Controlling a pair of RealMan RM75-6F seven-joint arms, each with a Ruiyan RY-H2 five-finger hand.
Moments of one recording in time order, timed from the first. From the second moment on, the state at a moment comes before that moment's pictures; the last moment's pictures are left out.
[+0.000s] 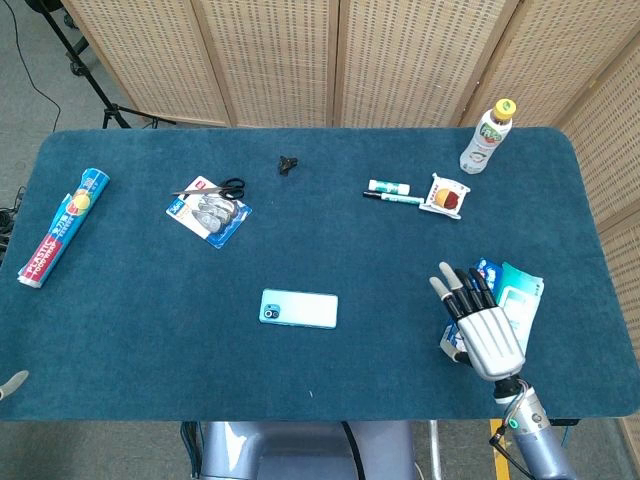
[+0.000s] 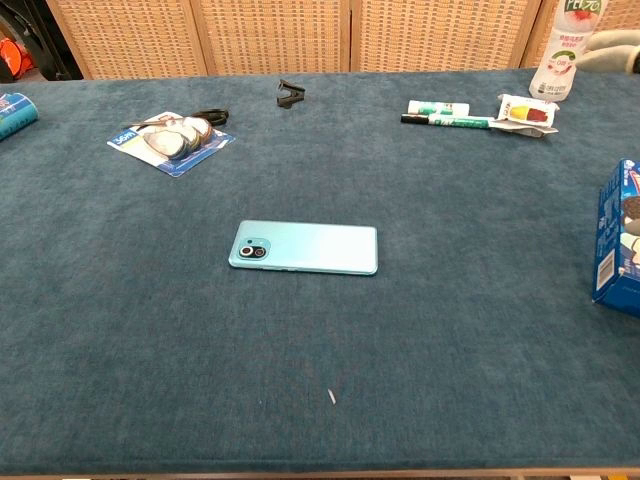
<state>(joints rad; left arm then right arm) 0.07 -0.95 0.00 -1.68 1.61 1.68 -0.24 0.32 -1.36 0.01 -1.65 -1.62 1.47 -0.32</state>
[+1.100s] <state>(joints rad) 0.06 -0.92 0.01 -1.66 1.61 1.68 -0.33 0.58 -1.83 0.19 -1.60 -1.33 1.09 -0.79</state>
